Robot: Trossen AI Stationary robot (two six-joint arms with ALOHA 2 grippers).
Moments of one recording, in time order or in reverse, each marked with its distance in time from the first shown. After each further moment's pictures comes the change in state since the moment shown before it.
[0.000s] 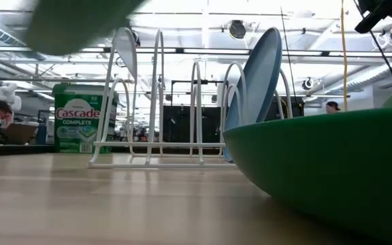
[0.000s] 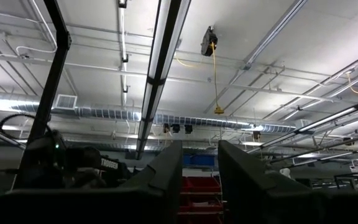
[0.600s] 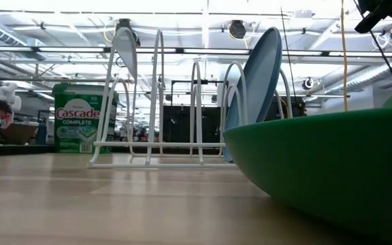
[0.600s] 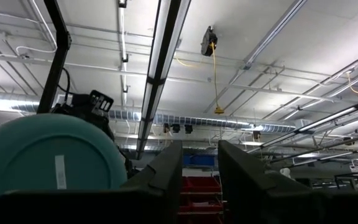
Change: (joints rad) left arm 0.078 -0.039 0.233 0.422 -0.040 0.932; right arm 0.000 0.000 0.000 0.000 0.000 0.001
